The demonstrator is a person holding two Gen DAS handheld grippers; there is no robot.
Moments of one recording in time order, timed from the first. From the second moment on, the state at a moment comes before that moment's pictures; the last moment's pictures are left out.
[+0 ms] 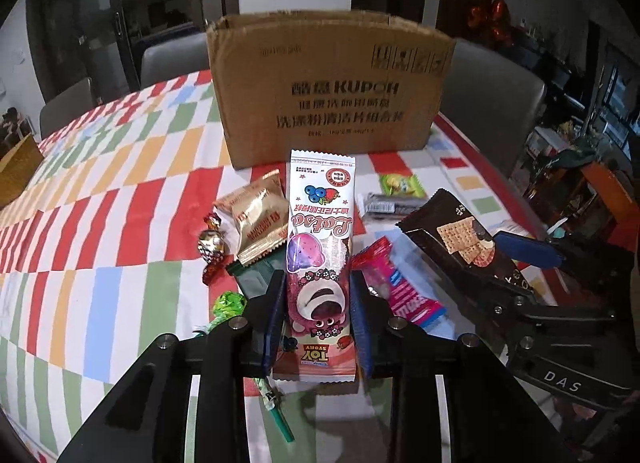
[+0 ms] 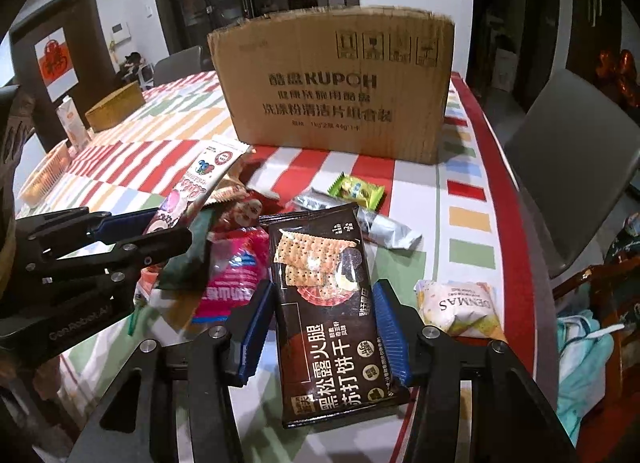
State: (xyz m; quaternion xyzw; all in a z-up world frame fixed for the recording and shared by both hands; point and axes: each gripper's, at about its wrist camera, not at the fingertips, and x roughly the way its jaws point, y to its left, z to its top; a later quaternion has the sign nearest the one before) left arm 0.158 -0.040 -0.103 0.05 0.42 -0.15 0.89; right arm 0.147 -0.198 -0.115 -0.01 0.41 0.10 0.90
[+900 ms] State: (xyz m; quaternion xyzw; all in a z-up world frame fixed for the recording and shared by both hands) left arm 0.197 -0.035 0.005 0.07 0.29 -0.14 0.94; right arm 0.191 -0.192 0.010 -0.01 0.27 0.11 0.96
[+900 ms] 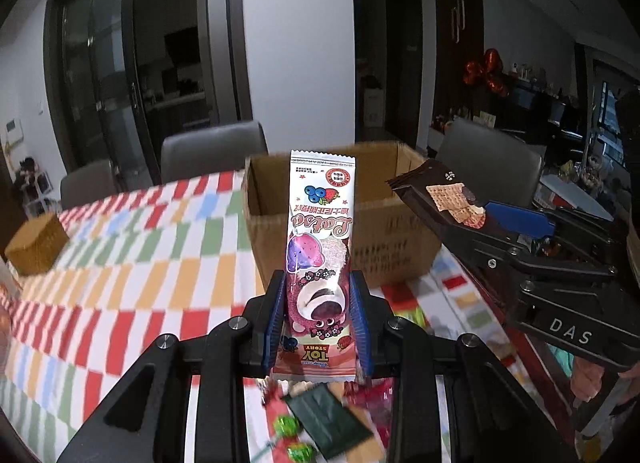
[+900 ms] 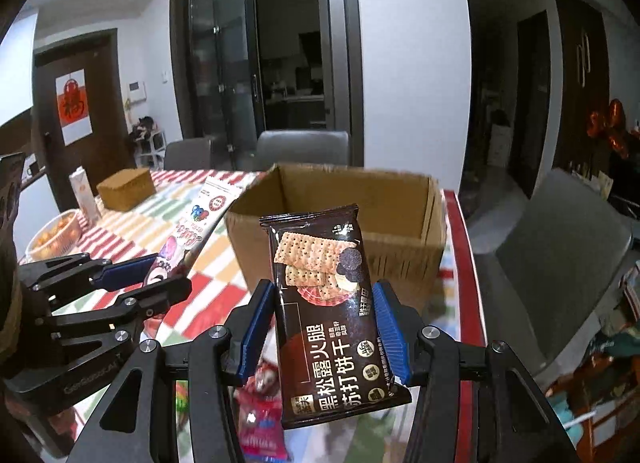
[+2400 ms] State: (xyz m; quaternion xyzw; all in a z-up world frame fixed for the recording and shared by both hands) left arm 0.302 -0.036 0.041 0.11 0.32 -0.11 0.94; right arm 0.296 -0.200 0.055 -0.05 0.29 0.07 0.95
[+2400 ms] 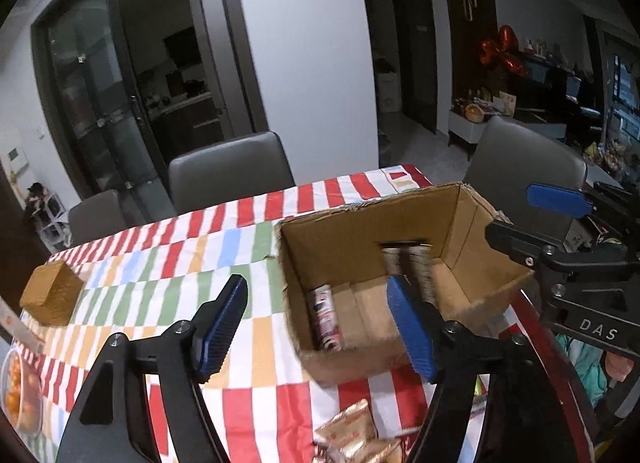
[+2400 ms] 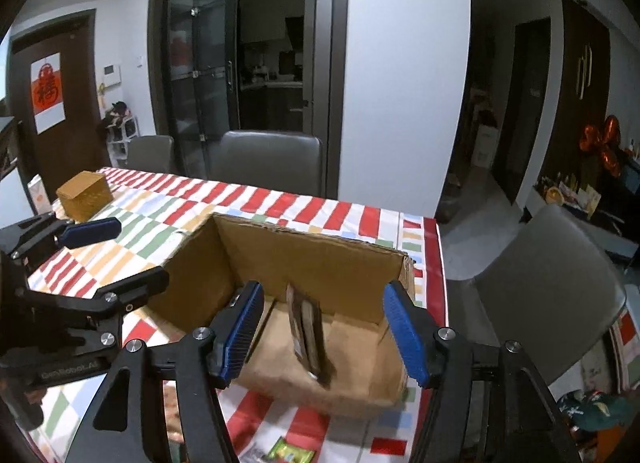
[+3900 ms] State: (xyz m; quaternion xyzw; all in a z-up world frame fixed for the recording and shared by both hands) left arm 0.162 0.028 -0.067 0.11 0.43 -0.13 0.89; right arm 0.165 -0.133 -0.055 -0.05 0.41 0.13 0.90
